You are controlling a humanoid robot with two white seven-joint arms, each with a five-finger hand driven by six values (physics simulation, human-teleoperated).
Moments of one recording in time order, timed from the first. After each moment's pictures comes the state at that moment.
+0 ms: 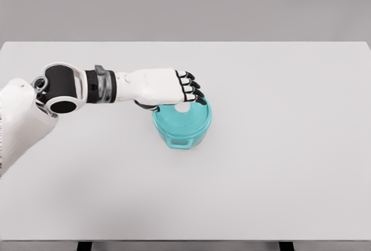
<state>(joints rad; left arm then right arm) -0.76 0.50 -0.72 -1.58 -0.63 -0.61 -0.61 0.05 0.00 -0.16 0.10 -0.01 -0.25 -0.15</state>
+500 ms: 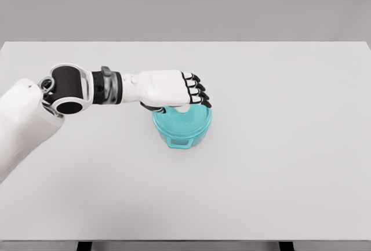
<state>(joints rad) -0.77 0.48 -0.74 -1.57 -0.63 -0.61 -0.61 0.05 0.00 -0.16 0.10 -0.01 -0.25 -0.15</state>
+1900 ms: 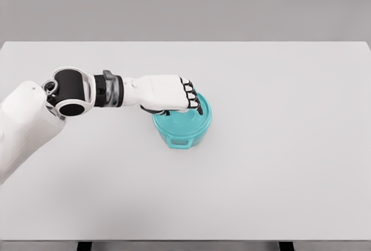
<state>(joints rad) -0.76 0.48 -0.76 -1.54 -0.63 -0.61 -0.61 0.05 0.00 -0.16 0.10 -0.01 -0.25 -0.15</state>
